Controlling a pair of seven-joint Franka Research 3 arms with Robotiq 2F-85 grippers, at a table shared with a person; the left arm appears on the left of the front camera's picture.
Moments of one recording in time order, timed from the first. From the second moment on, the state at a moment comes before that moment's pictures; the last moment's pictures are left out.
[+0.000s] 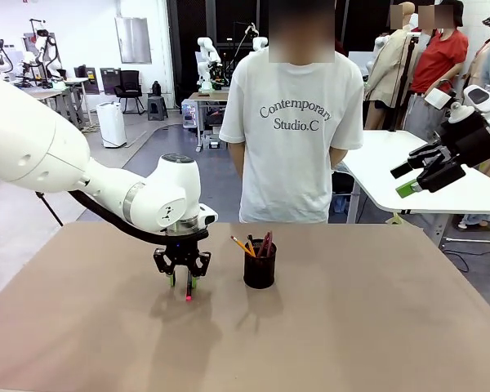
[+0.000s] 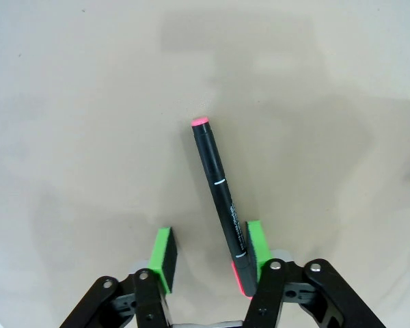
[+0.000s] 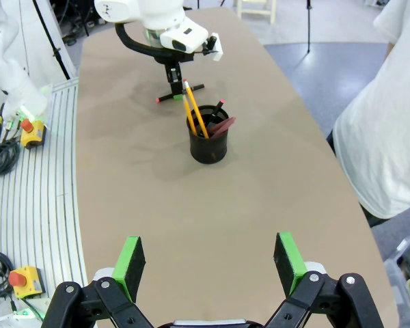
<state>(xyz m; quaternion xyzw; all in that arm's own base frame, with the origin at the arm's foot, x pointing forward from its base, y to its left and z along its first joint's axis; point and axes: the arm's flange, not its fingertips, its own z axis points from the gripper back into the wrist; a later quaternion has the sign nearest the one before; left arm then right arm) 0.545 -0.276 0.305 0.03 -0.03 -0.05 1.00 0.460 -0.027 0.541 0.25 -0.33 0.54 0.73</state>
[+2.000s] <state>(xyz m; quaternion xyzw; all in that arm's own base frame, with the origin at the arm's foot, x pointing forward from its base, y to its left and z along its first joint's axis) 0.567 -0.289 0.451 -0.34 -0.32 -0.22 0.85 0.460 -0.027 0.541 0.25 -0.33 0.54 0.73</state>
